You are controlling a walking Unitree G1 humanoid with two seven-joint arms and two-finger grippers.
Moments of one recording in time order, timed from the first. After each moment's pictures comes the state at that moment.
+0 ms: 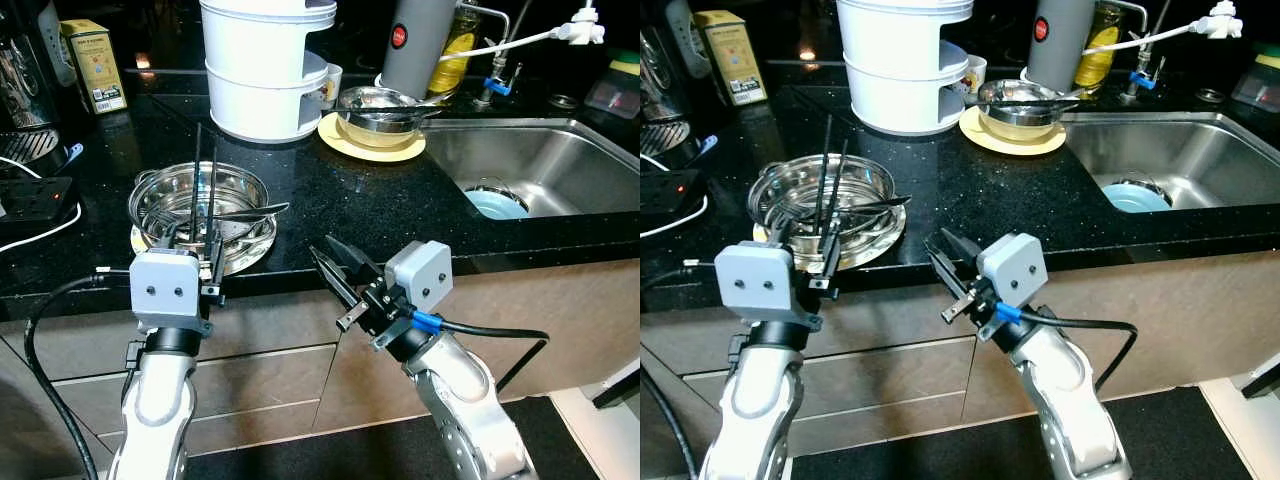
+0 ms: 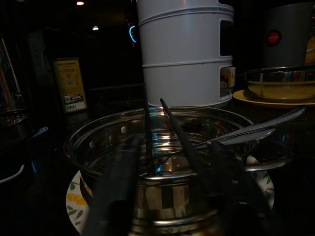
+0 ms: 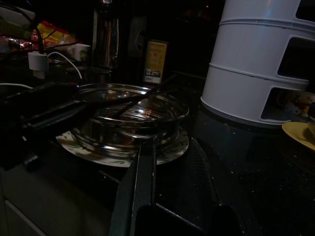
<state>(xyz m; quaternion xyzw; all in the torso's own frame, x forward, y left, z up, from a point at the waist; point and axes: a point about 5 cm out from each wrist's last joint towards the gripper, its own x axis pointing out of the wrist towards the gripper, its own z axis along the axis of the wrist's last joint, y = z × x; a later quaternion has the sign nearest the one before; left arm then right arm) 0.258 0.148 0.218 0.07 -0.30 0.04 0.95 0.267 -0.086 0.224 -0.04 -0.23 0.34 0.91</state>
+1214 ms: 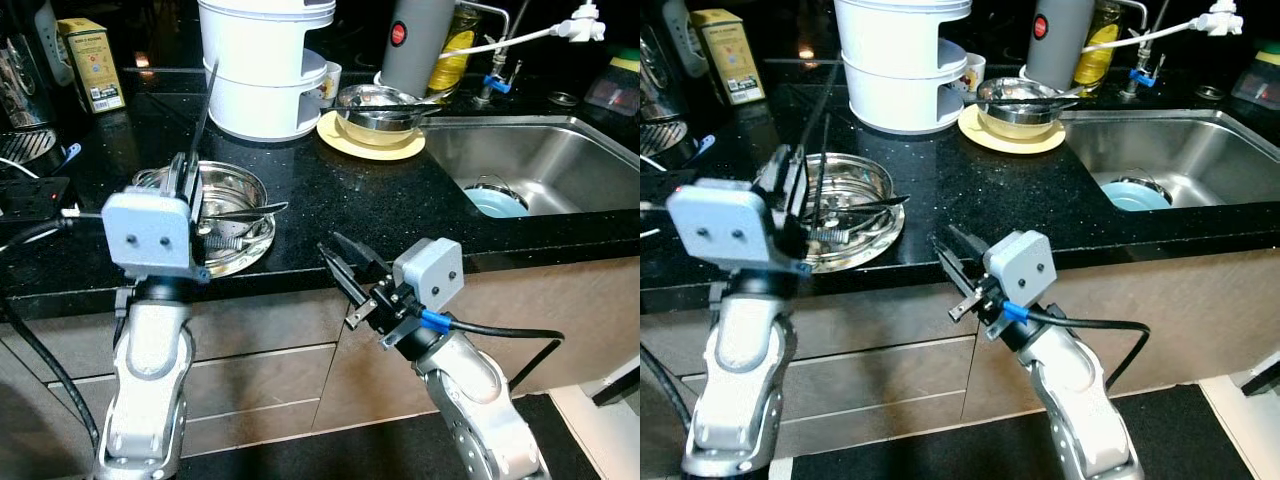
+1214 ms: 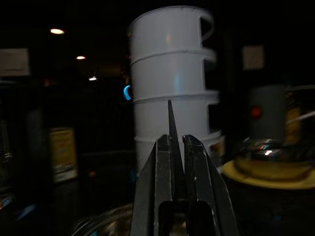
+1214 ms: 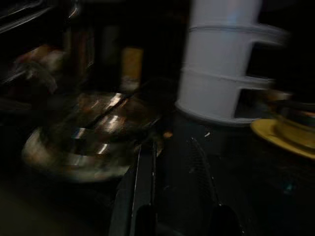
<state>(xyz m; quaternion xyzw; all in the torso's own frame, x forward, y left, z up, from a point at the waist) 0.262 0.136 0.298 0.03 -0.42 -0.01 0.91 0.270 -0.102 0.242 0.00 -0.25 0.28 0.93</state>
